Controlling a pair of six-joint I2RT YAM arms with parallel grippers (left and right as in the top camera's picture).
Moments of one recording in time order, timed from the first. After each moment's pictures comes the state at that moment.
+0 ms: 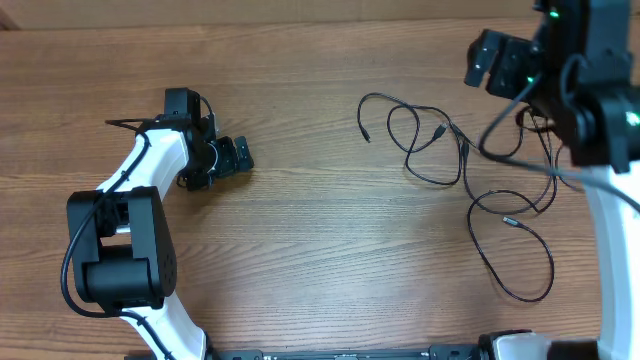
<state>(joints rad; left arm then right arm) 0.05 1.95 1.24 -0.68 0.24 -0.27 0.12 1.49 1.91 -1.14 0.08 0.33</state>
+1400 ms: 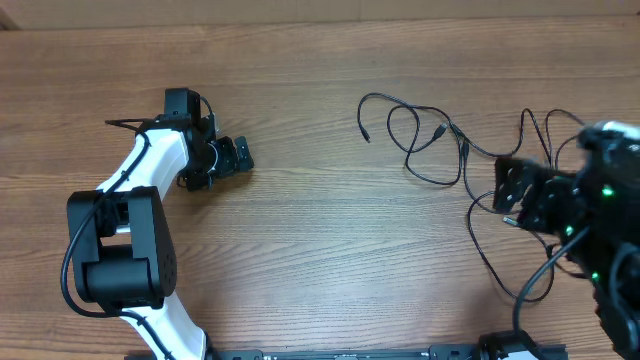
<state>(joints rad) 0.05 1.95 1.24 -0.68 0.24 -0.27 0.12 0.92 1.46 -1.25 0.08 0.33</state>
